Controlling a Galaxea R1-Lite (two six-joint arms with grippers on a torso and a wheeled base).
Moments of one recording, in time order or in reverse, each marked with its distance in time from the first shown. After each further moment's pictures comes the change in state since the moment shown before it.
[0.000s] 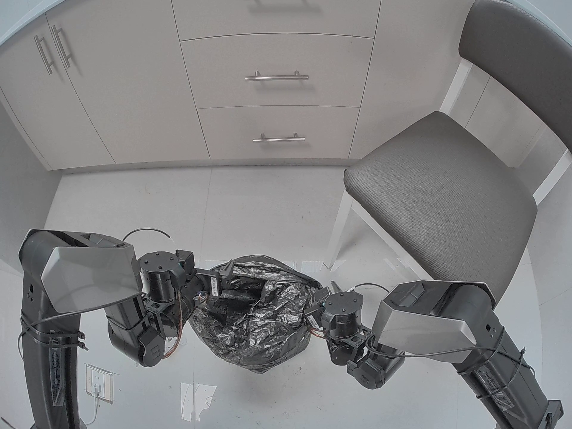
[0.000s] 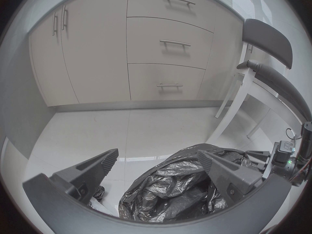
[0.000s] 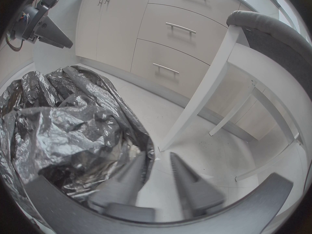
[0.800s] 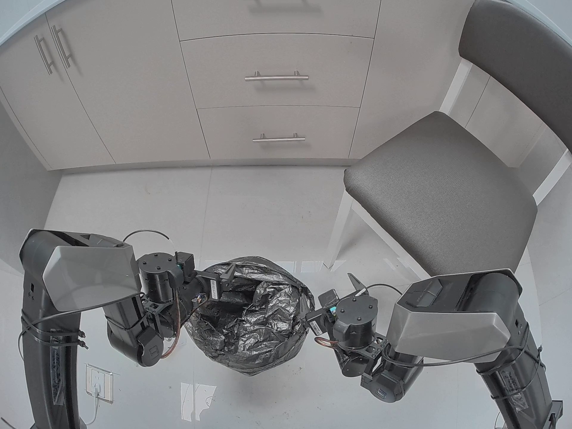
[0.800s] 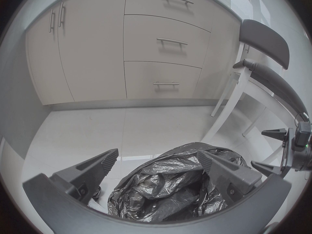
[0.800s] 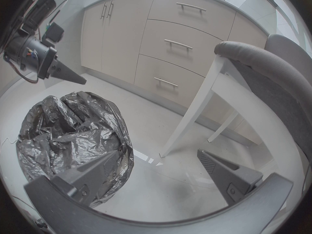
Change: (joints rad) left arm 0.013 0.008 0.004 0.000 -0.063 -0.002; right arm 0.062 -0.158 0.238 -0.121 0.000 0.000
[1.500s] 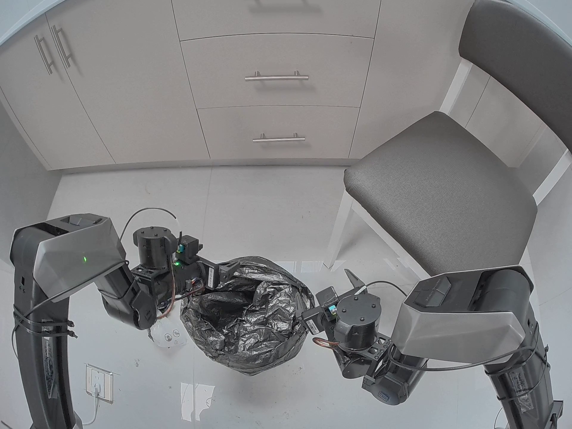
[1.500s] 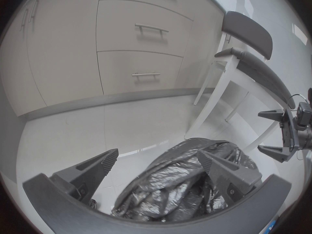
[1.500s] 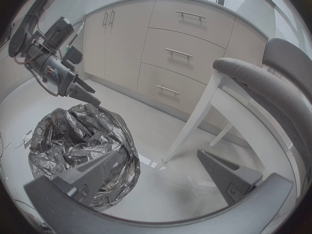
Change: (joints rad) left arm 0.101 -0.014 -0.232 0.359 -0.324 0.136; right arm 0.031 -0.061 0.040 -0.015 0.001 -0.001
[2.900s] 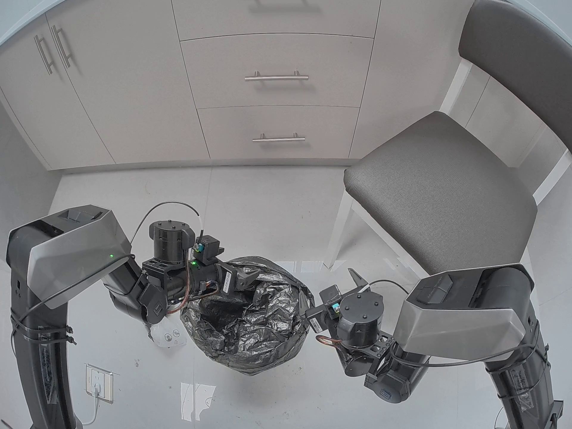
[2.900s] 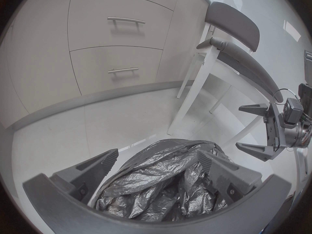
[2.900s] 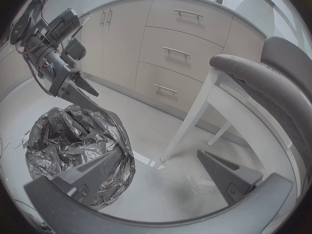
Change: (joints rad) left arm -0.070 -0.046 -0.068 0.203 -0.064 0.063; right arm -0.014 -0.001 0.004 0.000 -0.001 0.004
